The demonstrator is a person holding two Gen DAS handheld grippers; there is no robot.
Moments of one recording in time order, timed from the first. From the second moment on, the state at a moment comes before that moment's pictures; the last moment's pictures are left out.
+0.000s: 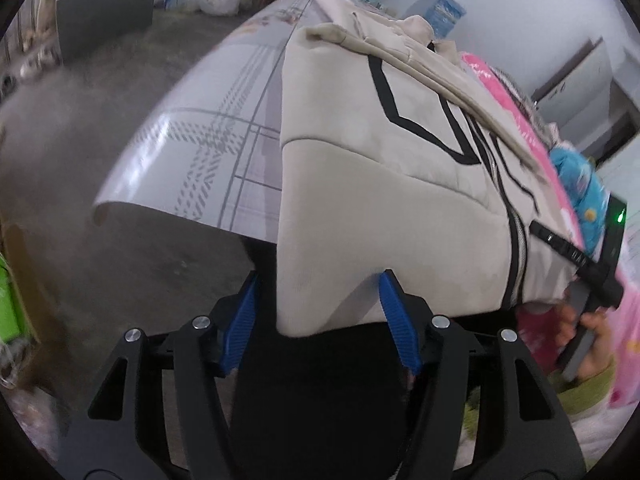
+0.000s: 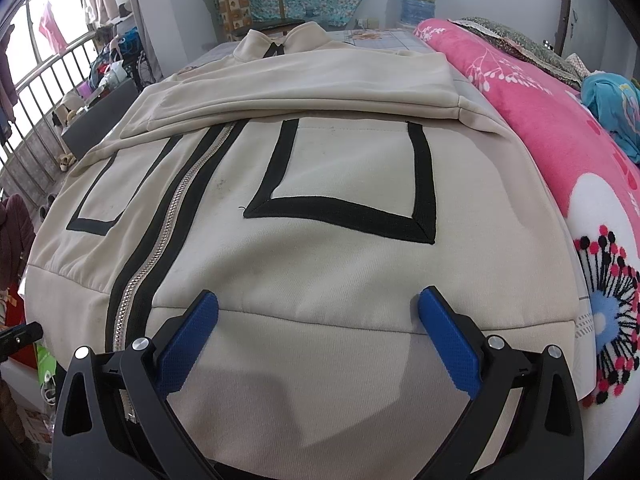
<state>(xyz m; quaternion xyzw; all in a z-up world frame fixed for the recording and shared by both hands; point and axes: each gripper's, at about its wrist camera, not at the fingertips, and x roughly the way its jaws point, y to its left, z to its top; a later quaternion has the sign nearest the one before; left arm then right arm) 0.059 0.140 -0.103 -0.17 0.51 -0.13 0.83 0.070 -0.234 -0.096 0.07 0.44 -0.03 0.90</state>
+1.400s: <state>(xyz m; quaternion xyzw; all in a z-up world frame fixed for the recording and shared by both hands) 0.043 0.080 -0.069 0.06 0.46 -0.07 0.88 -0.030 -0.286 -0.071 0.10 0.46 -0.05 0.88</state>
